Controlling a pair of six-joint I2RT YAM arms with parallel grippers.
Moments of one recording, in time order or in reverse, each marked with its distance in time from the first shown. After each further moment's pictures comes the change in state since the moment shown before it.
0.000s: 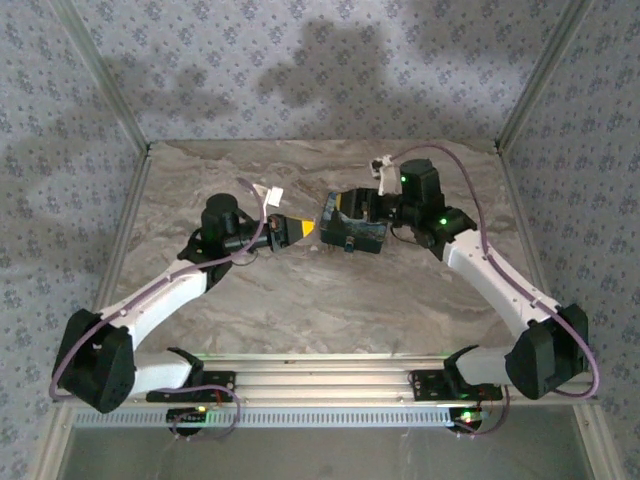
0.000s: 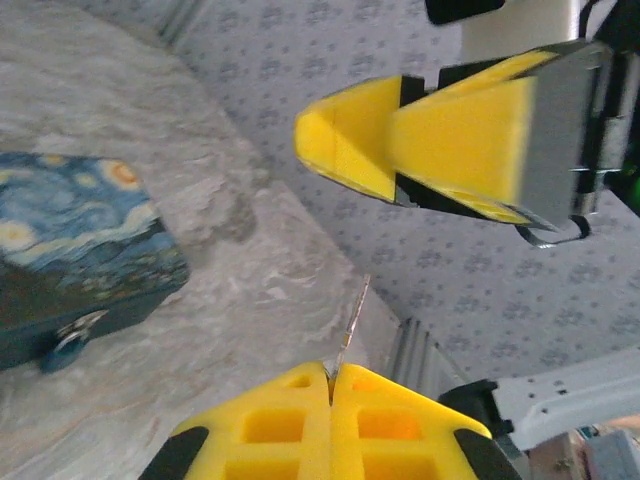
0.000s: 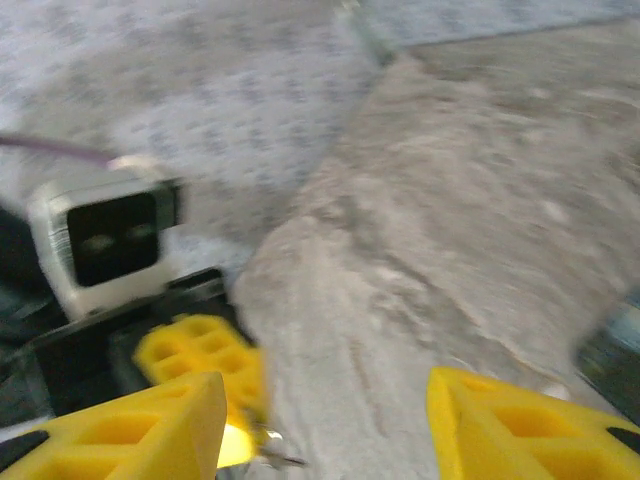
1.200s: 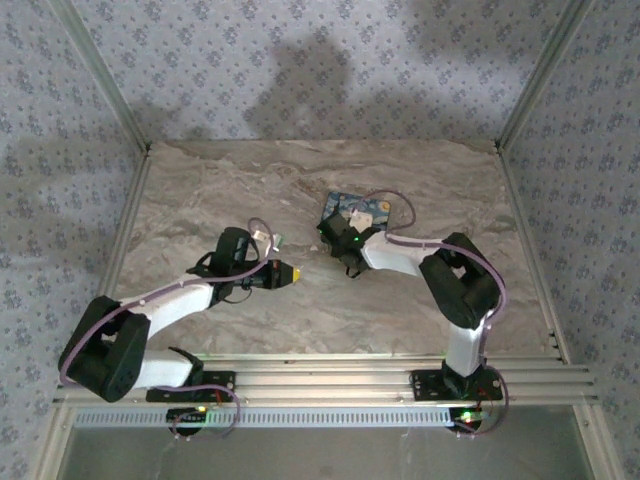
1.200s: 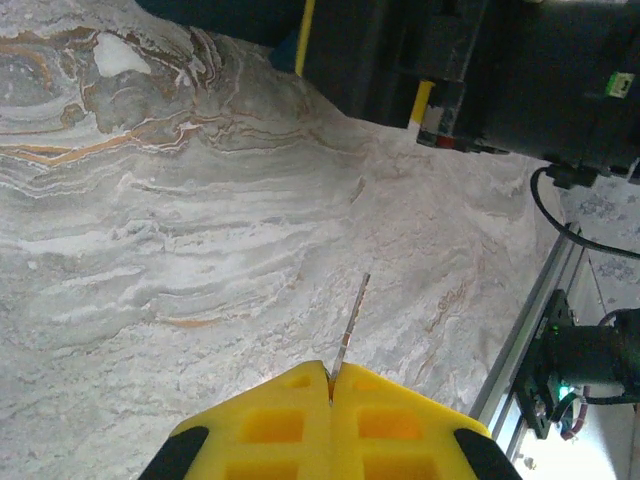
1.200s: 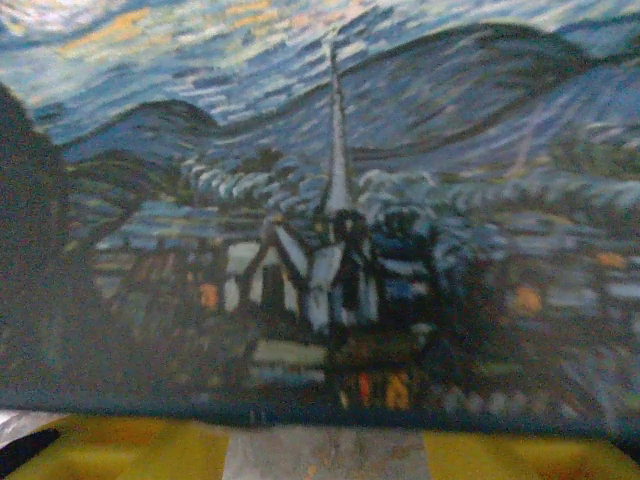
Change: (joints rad) left arm 0.000 0.067 -0.223 -0.215 -0.116 0.138; right arm 0.290 0.557 0.020 -0.101 0.883 0.386
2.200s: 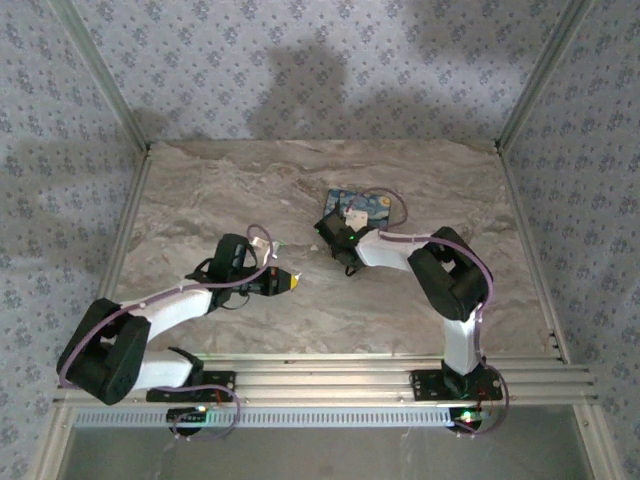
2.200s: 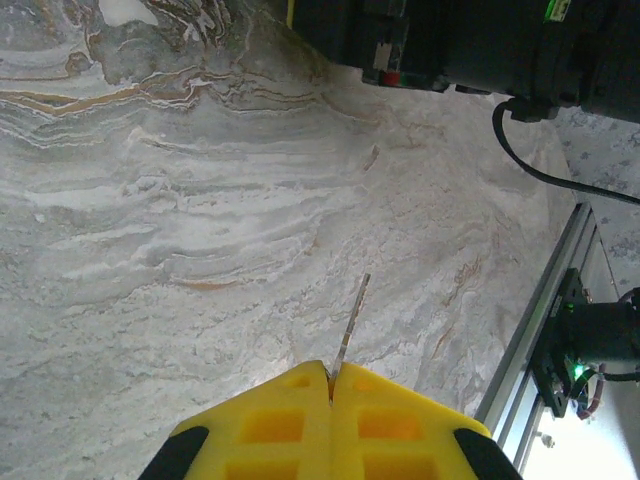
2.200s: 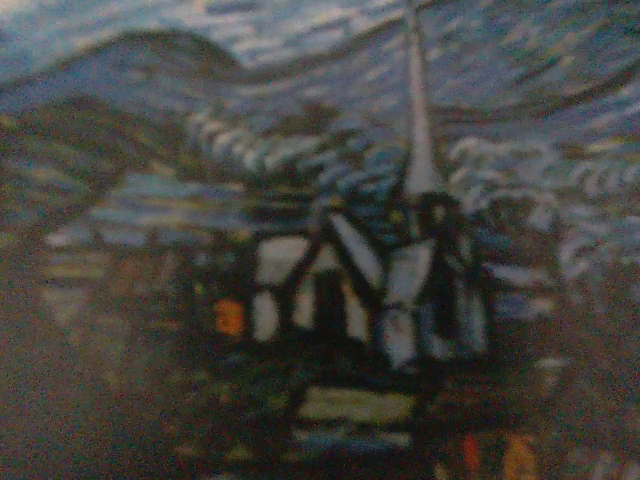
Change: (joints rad) left arm 0.004 -0.018 -0.061 0.027 0.011 0.027; right arm -0.014 0.063 0.028 0.035 0.039 -0.108
